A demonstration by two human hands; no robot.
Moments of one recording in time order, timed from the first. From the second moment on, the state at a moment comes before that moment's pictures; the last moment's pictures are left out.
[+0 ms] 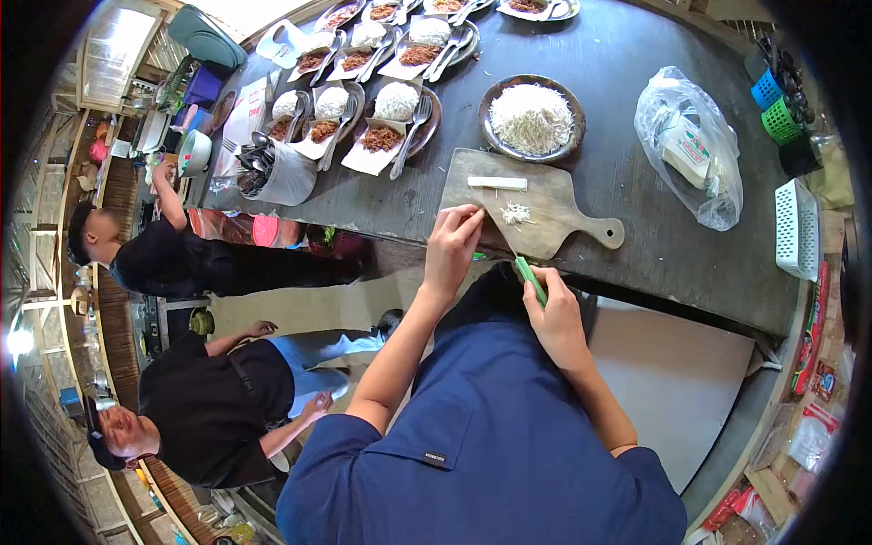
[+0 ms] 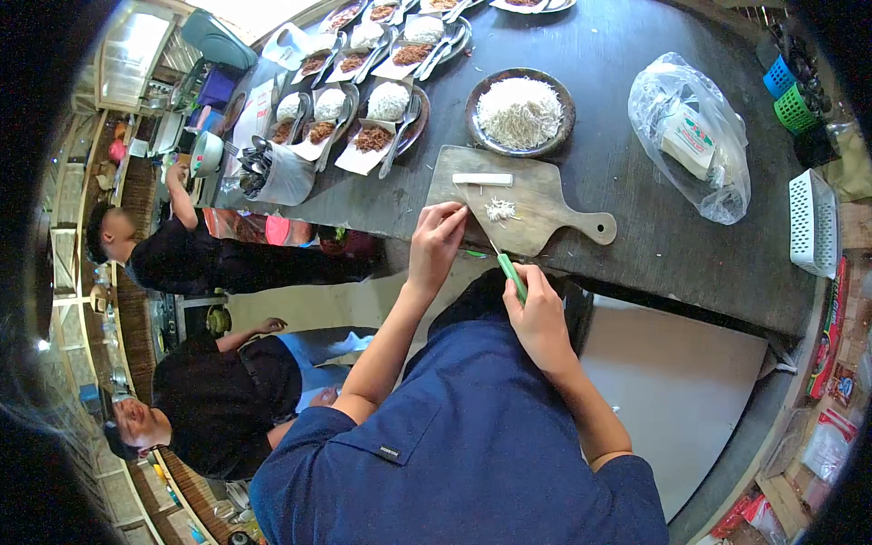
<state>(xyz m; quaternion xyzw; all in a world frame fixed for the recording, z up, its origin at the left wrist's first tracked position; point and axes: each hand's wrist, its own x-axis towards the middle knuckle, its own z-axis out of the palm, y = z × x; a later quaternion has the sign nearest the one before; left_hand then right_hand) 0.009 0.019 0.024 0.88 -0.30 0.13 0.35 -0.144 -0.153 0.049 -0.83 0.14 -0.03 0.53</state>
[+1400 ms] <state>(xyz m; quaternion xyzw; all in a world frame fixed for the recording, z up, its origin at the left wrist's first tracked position) 0.008 0.021 0.020 0.90 -0.32 0.15 0.27 -0.133 -0.156 0.043 -0.89 0.04 -0.01 0.46</state>
